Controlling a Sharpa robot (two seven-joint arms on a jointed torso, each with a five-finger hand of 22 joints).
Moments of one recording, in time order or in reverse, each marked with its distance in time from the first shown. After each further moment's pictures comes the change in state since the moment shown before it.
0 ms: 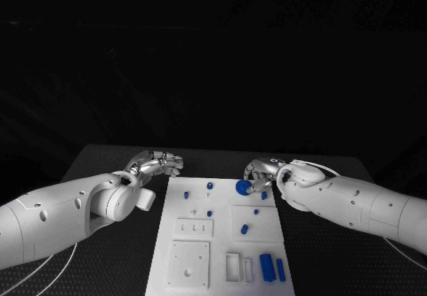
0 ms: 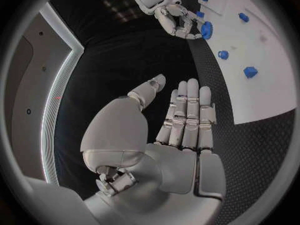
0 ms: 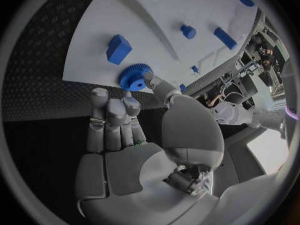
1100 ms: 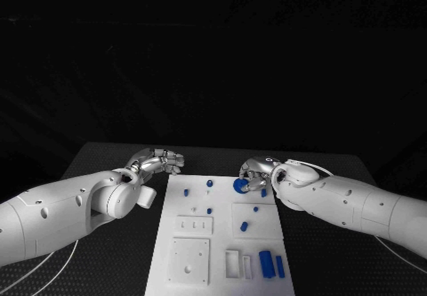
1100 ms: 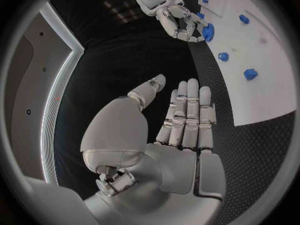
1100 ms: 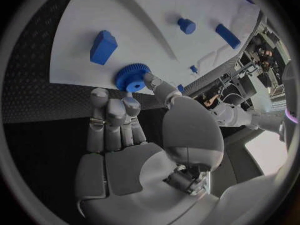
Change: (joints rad) left arm 0.000 0.003 0.000 -0.001 -0.006 0.006 -0.006; left_hand 0.000 0.000 0.000 0.000 0.000 0.000 0.000 0.000 0.000 0.000 0.000 -0.004 0.000 0.000 0.000 0.000 -0.001 0.000 0.000 0.000 0.000 0.000; right arm -0.017 0.035 0.006 -0.020 -0.013 -0.018 0.005; right_hand -0.037 0.018 0.004 -0.004 0.038 0.010 -0.010 0.002 0.006 -0.002 -0.002 0.012 -0.010 0.005 -0.005 -0.004 0.014 -0.003 -0.002 -0.005 0.012 0.000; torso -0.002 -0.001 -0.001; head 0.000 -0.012
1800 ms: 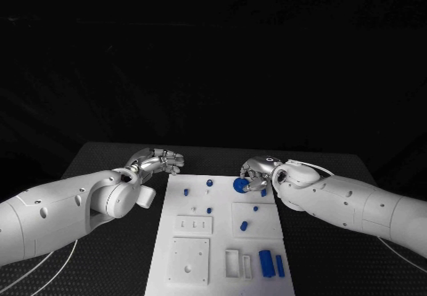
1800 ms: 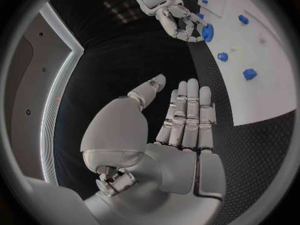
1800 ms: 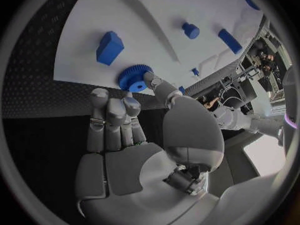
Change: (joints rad) left arm 0.000 -0.003 0.000 0.002 -0.002 0.001 -0.004; left_hand 0.000 0.000 0.002 -0.002 0.000 0.000 0.000 0.000 0.000 0.000 0.000 0.000 0.000 0.000 0.000 0.004 0.000 0.000 0.000 0.000 0.000 0.001; right arm -0.004 -0.005 0.000 0.003 -0.038 -0.014 -0.007; right_hand 0.024 0.002 0.036 -0.041 -0.022 0.000 0.000 0.000 0.001 -0.003 -0.003 0.008 -0.015 0.005 -0.005 -0.009 0.014 -0.002 -0.004 -0.003 0.006 0.000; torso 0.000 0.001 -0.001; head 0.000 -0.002
